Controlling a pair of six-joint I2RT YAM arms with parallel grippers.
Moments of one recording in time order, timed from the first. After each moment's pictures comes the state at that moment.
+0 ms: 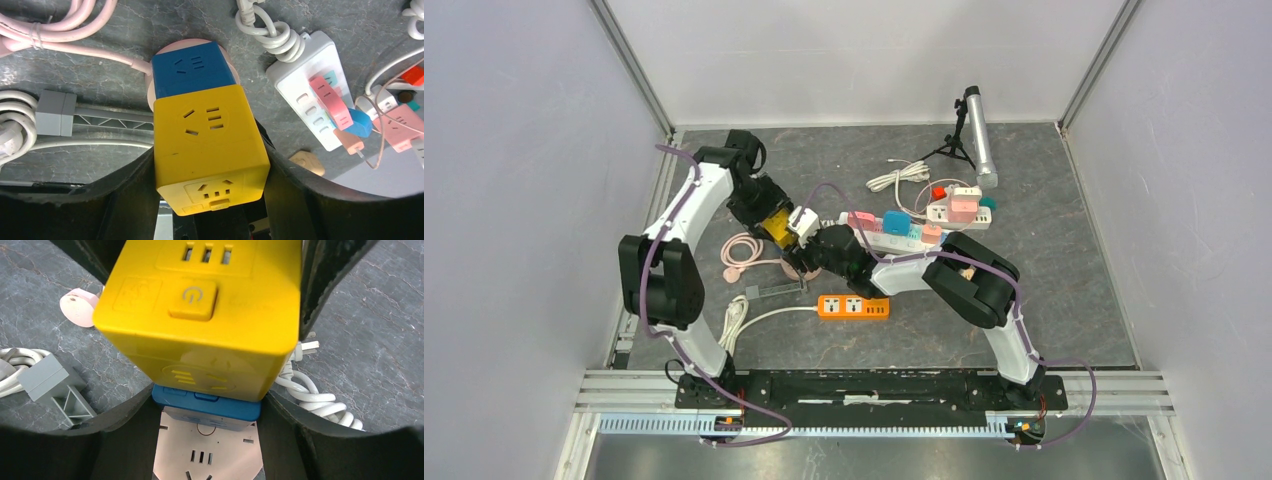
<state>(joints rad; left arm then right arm) -0.18 1.71 1.48 -1.07 0.17 -0.88 0.99 2.10 1.15 0.67 0.03 -0.05</state>
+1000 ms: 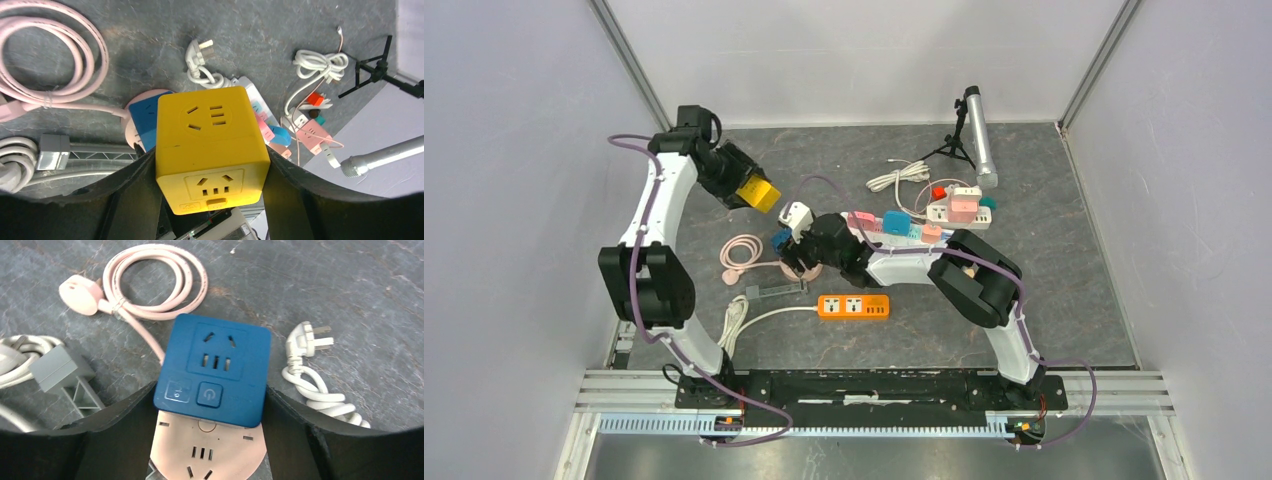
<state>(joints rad) 0.01 1.72 1.64 -1.04 0.29 -0.84 0.98 2.08 1.25 0.47 -0.01 -0.05</state>
